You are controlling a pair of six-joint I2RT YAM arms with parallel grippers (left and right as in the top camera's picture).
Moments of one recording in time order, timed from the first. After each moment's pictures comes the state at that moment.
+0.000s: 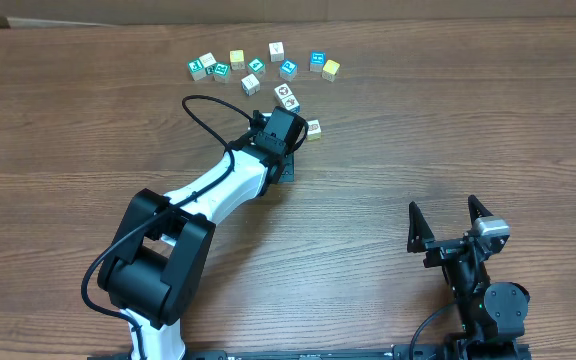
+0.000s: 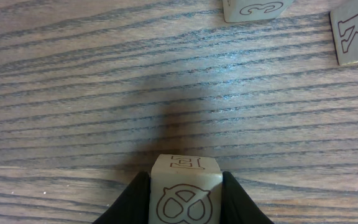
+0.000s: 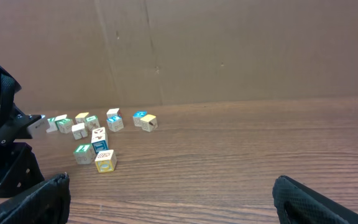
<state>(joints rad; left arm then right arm) -0.52 1.95 1.23 -0.46 -0.24 -0.50 0.05 0.01 0.02 -0.03 -0.10 0.12</state>
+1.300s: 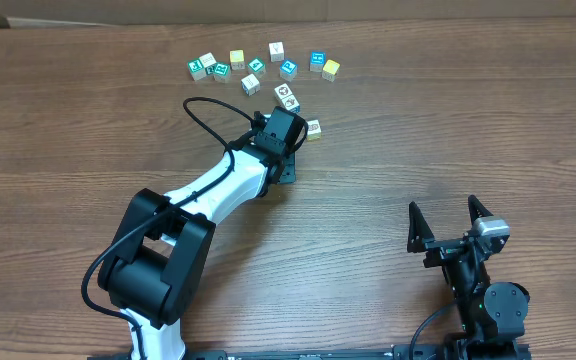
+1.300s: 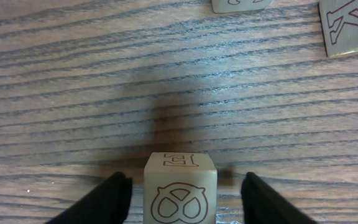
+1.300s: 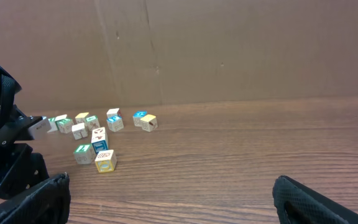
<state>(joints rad) -0.52 1.95 1.23 -0.46 -0.20 -0.50 0.05 0.01 0.02 -0.03 -0.10 0.12</state>
